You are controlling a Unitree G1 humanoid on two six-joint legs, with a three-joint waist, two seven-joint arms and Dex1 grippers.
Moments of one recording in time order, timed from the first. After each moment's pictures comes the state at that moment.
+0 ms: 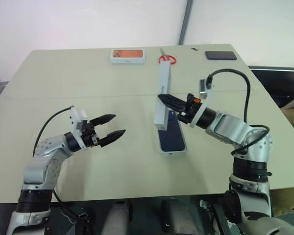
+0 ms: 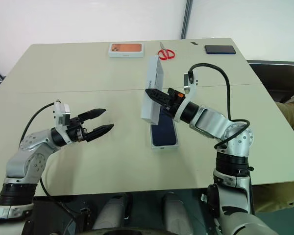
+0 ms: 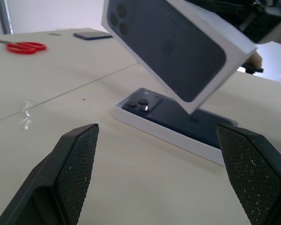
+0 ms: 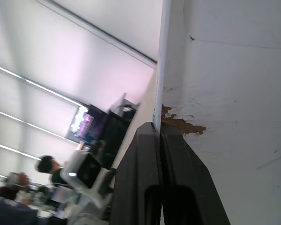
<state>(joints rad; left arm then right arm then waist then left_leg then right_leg) -0.23 0.54 0.14 -0.08 -0.60 0.30 -1.00 -0.58 -0.26 -0.24 -0.11 1.76 1.08 -0.25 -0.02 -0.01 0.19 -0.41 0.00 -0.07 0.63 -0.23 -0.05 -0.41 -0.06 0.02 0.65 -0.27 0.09</state>
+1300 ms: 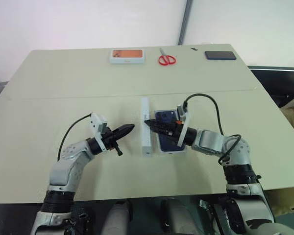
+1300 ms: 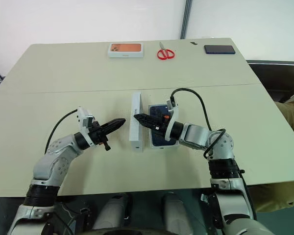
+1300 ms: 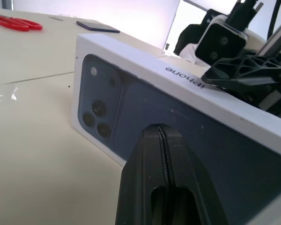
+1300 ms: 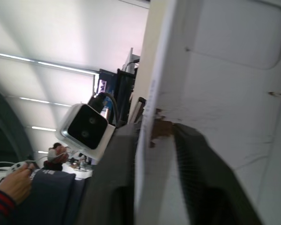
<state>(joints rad) -0.24 0.35 0.03 -0.04 -0.53 0.30 -0.87 -0.51 -0.31 -0.08 0.13 1.65 1.13 -0.03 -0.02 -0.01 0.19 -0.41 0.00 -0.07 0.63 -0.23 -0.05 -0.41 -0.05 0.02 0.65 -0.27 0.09</state>
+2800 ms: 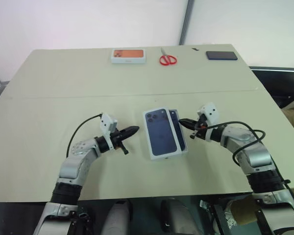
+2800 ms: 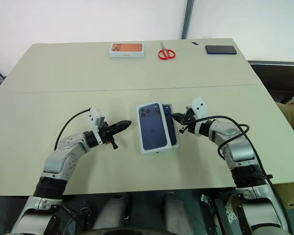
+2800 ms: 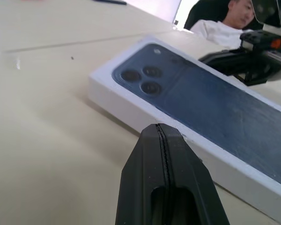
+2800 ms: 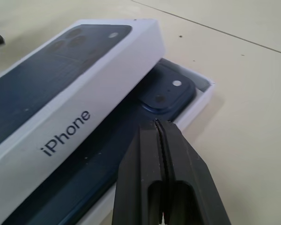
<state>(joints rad) -0.30 0.33 -0.04 0.07 -0.43 0.31 -0.85 -0.41 -0.59 0.07 0.07 0.38 0.43 0.75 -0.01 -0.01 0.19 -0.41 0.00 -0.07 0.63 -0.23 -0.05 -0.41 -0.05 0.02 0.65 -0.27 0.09</state>
